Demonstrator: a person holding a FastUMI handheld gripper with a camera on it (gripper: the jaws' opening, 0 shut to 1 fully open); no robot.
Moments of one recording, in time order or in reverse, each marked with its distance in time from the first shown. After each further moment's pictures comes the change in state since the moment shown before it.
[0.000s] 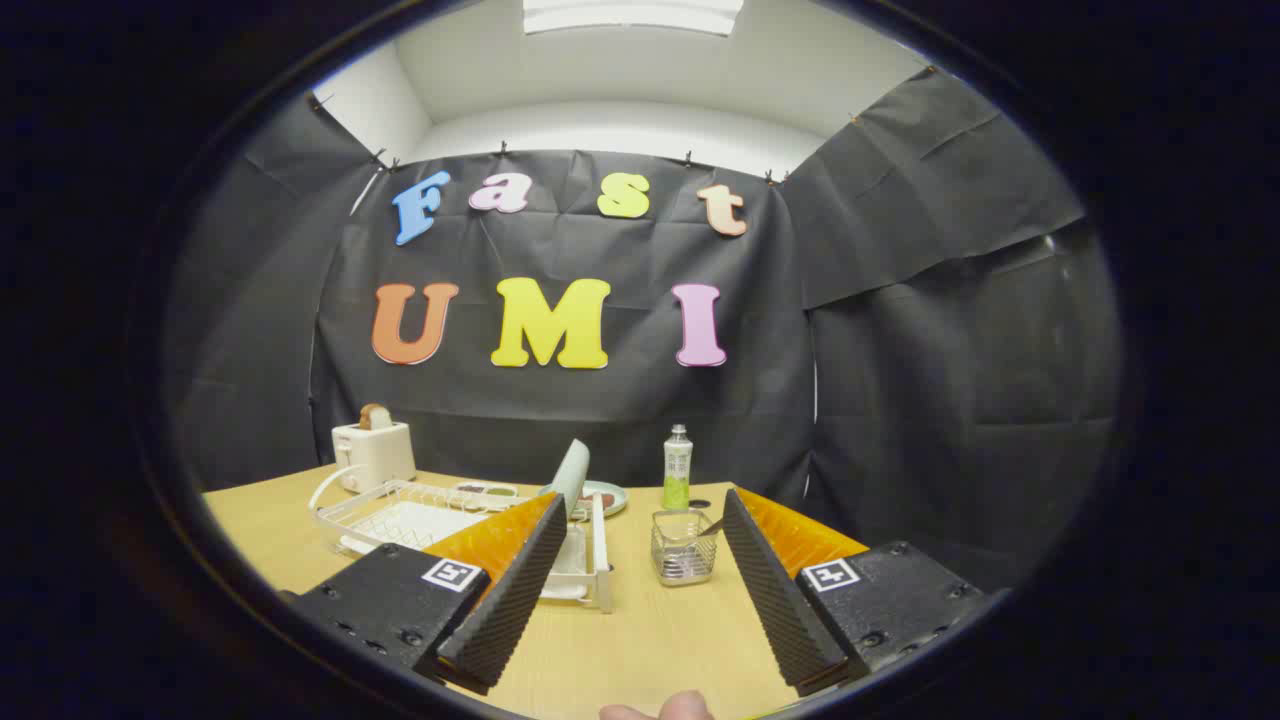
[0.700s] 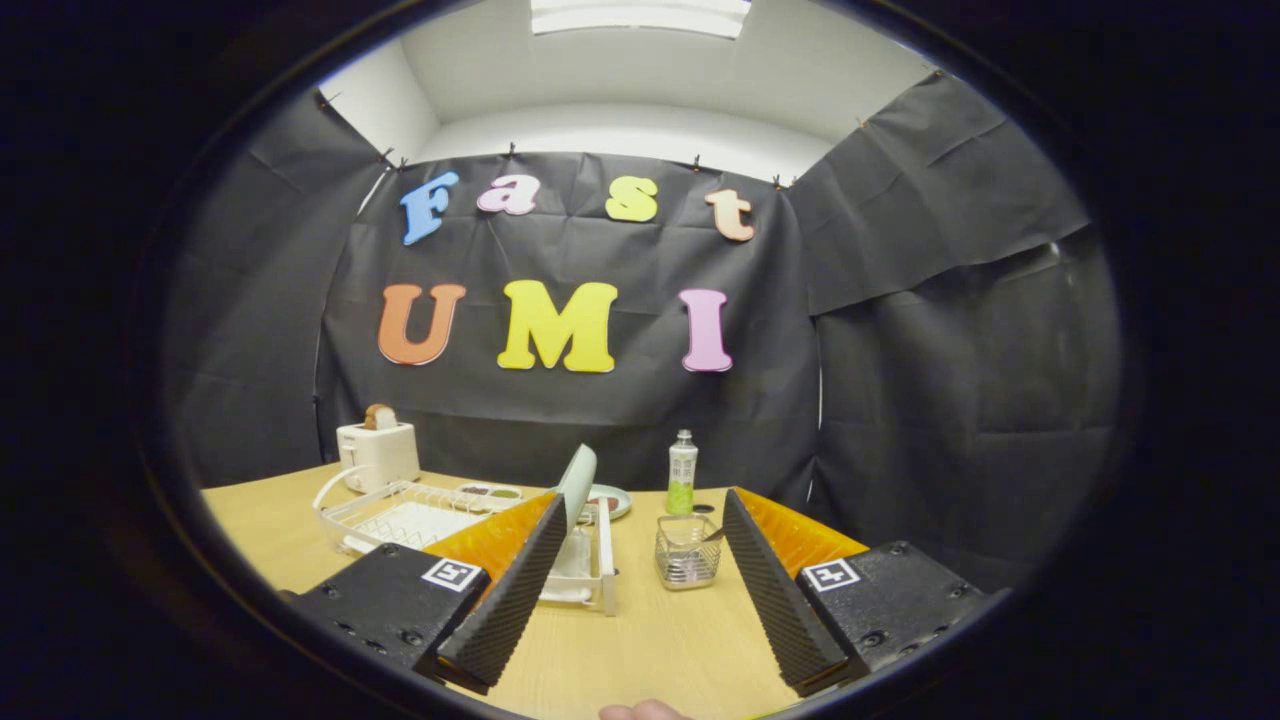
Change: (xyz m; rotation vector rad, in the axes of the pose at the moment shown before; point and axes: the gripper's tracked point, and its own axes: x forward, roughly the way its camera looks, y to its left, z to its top) arm 0.000 0.001 0.007 -0.012 -0.019 0.005
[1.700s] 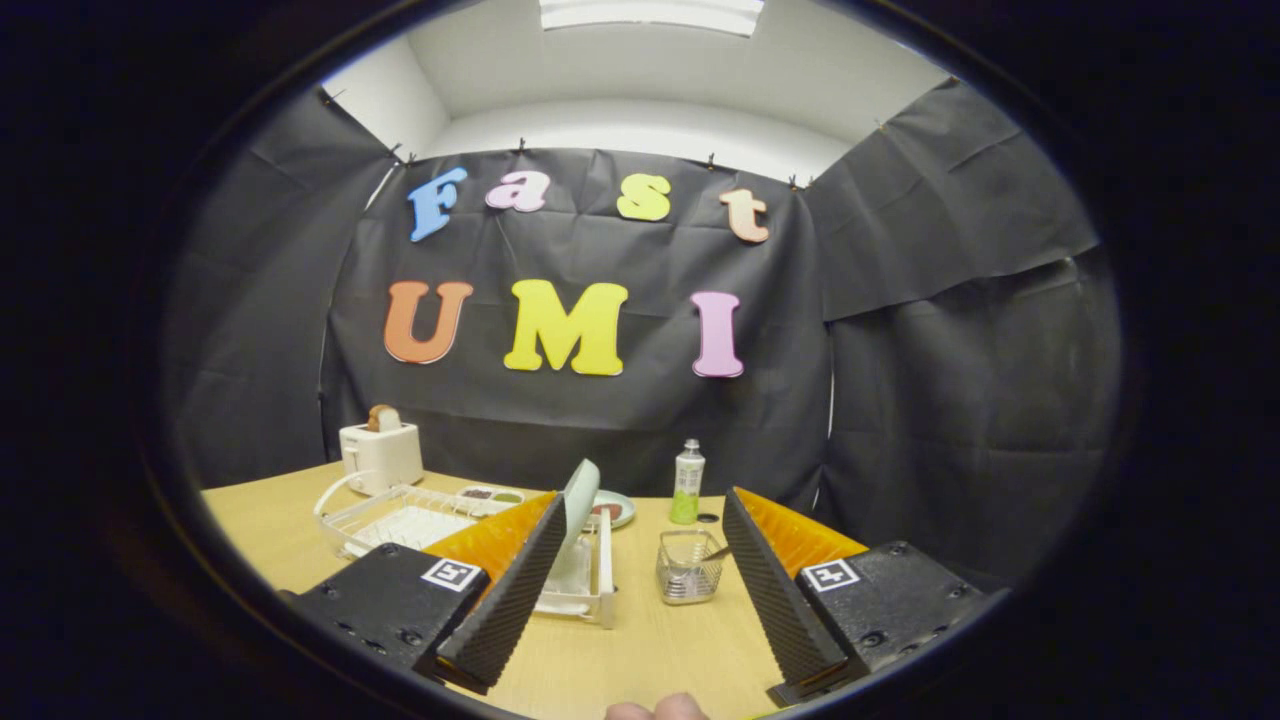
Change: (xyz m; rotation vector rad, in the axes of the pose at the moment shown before) arm 0.027 0.003 0.032 -0.035 0.030 0.044
